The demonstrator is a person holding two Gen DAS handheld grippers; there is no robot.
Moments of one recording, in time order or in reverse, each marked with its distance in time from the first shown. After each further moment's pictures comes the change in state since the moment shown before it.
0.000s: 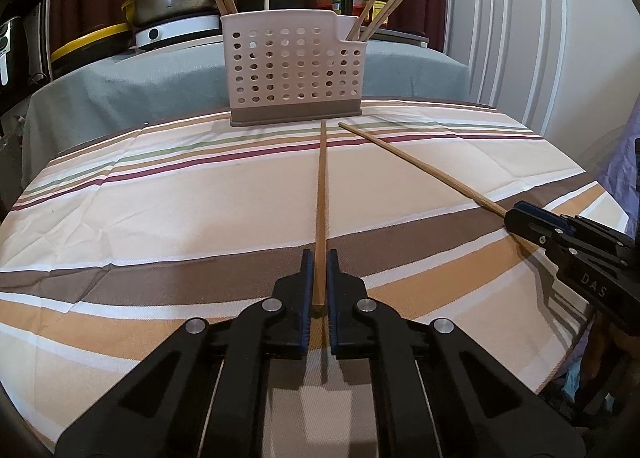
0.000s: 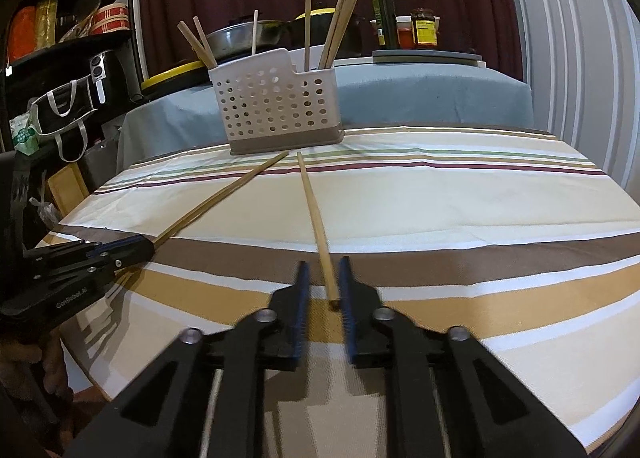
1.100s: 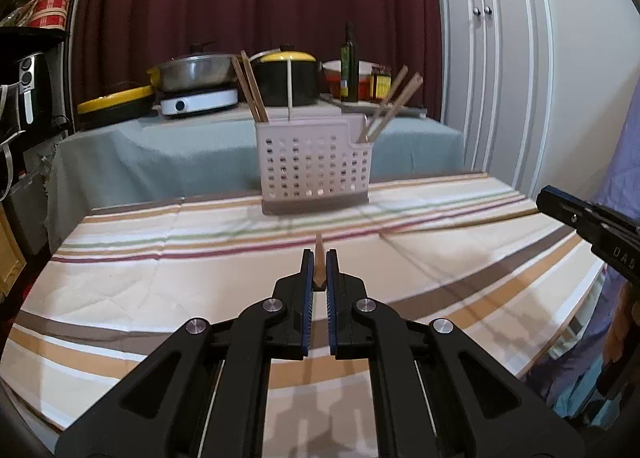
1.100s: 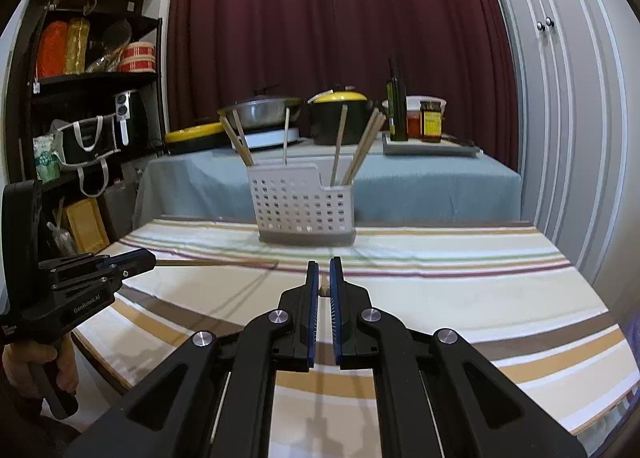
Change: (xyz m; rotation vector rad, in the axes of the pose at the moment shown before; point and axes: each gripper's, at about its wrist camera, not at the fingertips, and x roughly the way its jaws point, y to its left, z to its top) left arm -0.091 0.015 0.043 -0.002 -0.210 0.028; right arm -0.086 0.032 0.065 -0.069 -0.217 -0.003
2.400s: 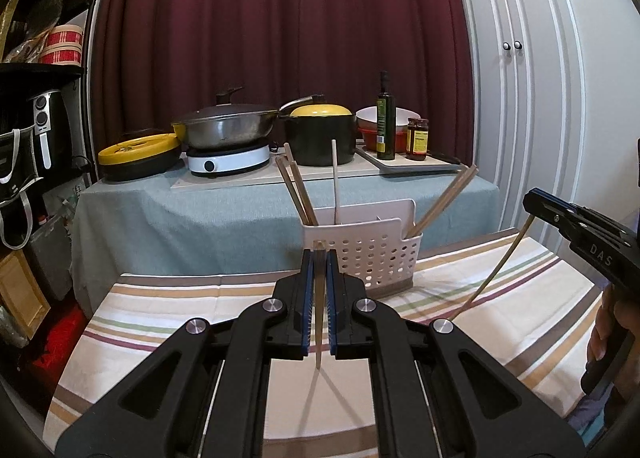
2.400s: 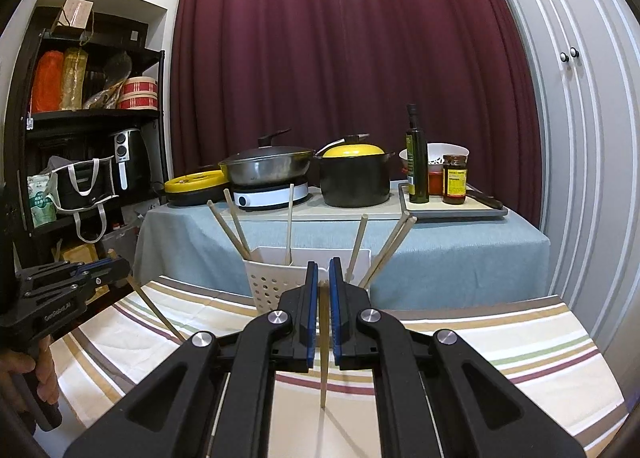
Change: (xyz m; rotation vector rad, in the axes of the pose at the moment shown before) left arm 0.017 0.038 0.104 0.005 -0.095 0.095; right arm 0.064 -0.003 0.088 -0.008 -0.122 0.050
